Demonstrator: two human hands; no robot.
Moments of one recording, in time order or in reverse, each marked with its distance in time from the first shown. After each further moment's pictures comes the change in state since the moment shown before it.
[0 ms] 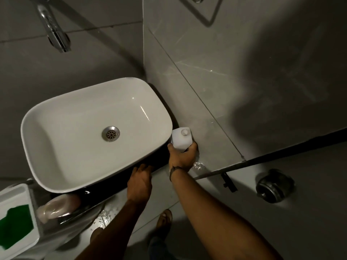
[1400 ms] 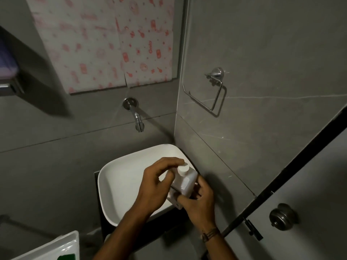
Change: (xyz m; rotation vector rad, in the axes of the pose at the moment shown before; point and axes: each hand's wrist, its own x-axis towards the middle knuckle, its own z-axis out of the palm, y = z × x) left_hand -0.056 0.032 -0.293 -0.906 0.376 0.568; right_hand -0.170 -0.140 -0.082 0.053 -0.567 -0.491
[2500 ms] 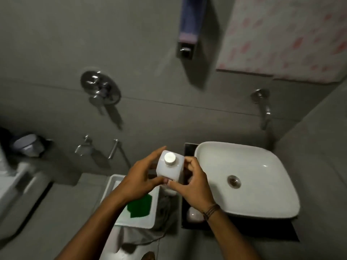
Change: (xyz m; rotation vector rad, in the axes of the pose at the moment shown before) left_hand -0.171 -0.047 -0.319 0.171 0.187 -0.501; right_hand -0.078 -0.034 0.283 -0.175 -0.756 -0.165
